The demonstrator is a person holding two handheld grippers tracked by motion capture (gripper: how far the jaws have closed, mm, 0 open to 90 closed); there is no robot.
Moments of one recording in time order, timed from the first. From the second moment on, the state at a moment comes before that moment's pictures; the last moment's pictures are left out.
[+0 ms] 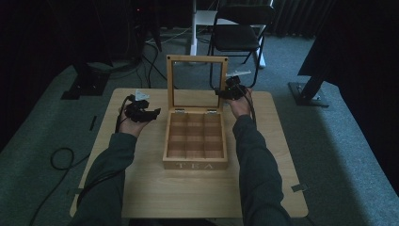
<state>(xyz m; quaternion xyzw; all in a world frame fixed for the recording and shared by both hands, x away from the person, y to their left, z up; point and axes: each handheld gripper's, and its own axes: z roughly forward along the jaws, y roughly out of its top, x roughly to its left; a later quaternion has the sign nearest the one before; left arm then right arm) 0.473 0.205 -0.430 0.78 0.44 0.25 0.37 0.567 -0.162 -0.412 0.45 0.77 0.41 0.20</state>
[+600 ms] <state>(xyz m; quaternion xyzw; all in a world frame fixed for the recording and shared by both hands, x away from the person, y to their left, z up) 0.491 0.187 -0.423 0.79 0.44 0.24 0.35 0.561 -0.168 -0.411 0.42 0.78 0.41 0.21</state>
